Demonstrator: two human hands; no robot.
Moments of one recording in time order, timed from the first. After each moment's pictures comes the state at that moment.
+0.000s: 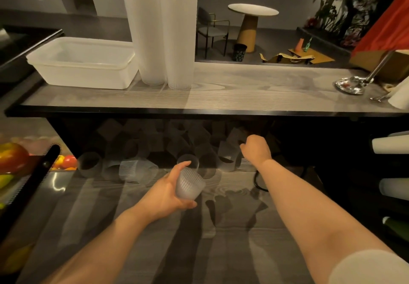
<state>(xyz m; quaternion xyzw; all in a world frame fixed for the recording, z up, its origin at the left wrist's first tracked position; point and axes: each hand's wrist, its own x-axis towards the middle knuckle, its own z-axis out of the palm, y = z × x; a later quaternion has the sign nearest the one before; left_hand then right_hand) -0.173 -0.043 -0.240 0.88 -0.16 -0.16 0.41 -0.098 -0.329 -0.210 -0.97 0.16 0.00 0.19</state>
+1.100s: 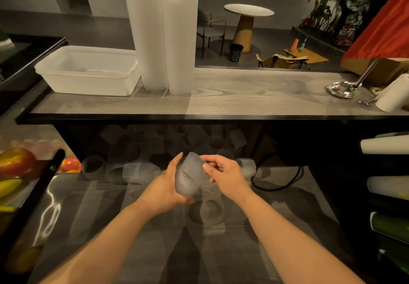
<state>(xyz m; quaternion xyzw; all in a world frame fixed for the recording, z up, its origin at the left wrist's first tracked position) -0.170 -0.038 -0.219 0.90 -0.14 -0.15 0.38 -0.183 -0.241 -0.199 -0.80 -0.01 0.00 0.60</state>
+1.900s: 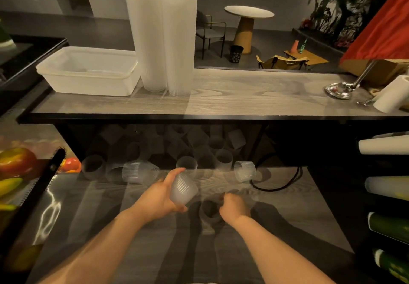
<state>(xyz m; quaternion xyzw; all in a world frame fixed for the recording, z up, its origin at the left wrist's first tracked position) -0.178 -0.027 -0.232 0.92 -0.15 -0.18 0.32 -0.217 -0.259 -0.277 -0.94 0.17 0.19 0.22</state>
